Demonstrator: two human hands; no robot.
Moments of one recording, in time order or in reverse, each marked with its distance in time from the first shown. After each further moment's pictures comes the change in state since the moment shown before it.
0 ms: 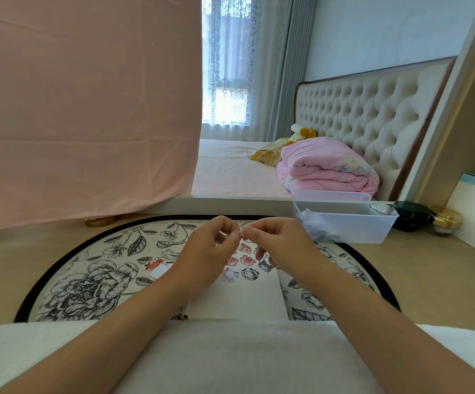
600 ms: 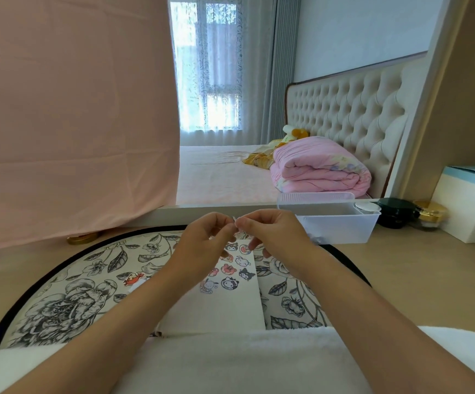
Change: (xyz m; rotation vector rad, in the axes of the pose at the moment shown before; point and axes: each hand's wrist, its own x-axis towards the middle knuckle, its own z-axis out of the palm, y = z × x) left_hand 0.023 0.019 0.023 -0.070 -0.009 0.055; right_hand 0.014 -0.001 -0.033 0.155 0.063 0.044
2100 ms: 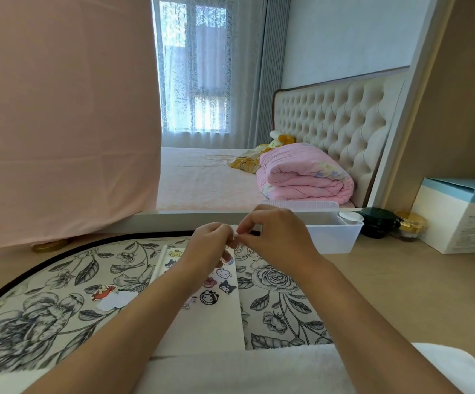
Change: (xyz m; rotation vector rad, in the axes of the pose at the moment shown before) left_hand 0.031 0.007 0.040 -0.121 -0.044 -0.316; right_hand 0.018 0.005 -0.034 -0.841 0.130 -0.412
